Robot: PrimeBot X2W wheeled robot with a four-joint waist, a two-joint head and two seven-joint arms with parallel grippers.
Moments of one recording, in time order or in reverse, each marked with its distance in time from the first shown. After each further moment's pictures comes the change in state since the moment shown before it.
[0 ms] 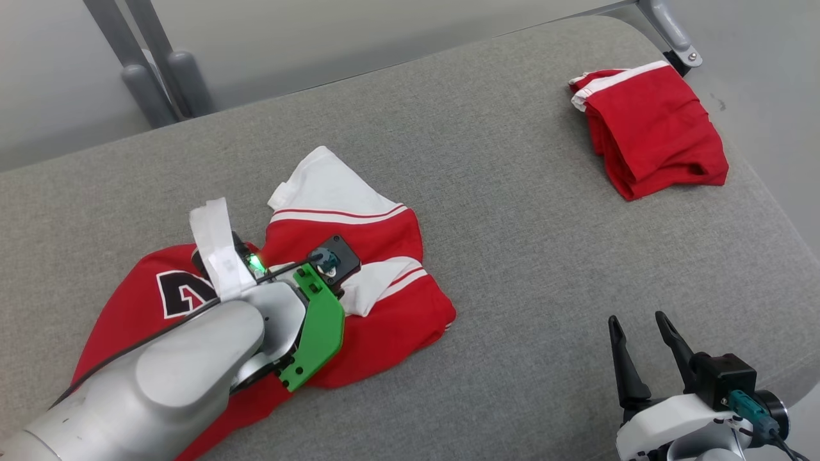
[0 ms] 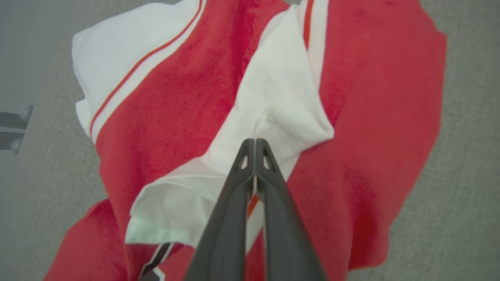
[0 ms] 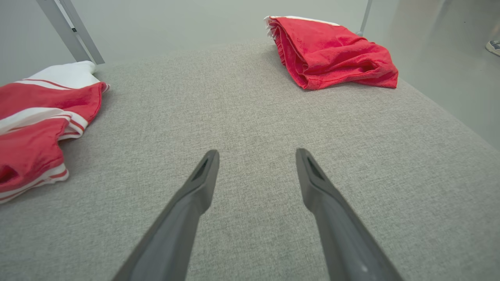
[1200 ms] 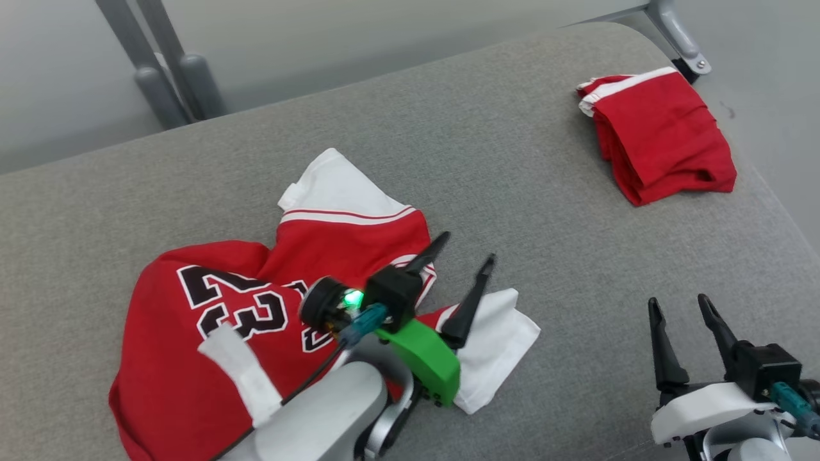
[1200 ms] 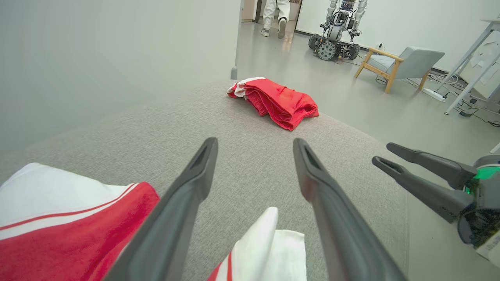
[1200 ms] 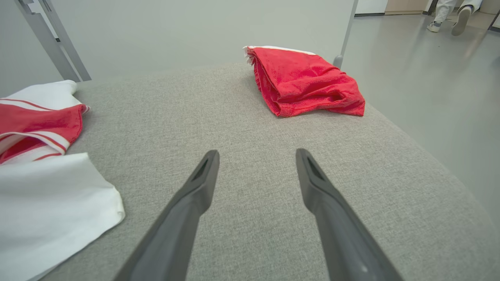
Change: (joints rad) left arm 0.246 -0.327 0.189 -0.057 -0.058 0.320 -0.630; right arm 0.000 -0.033 -0.067 -0.047 -0.014 0.000 0.000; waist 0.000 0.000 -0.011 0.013
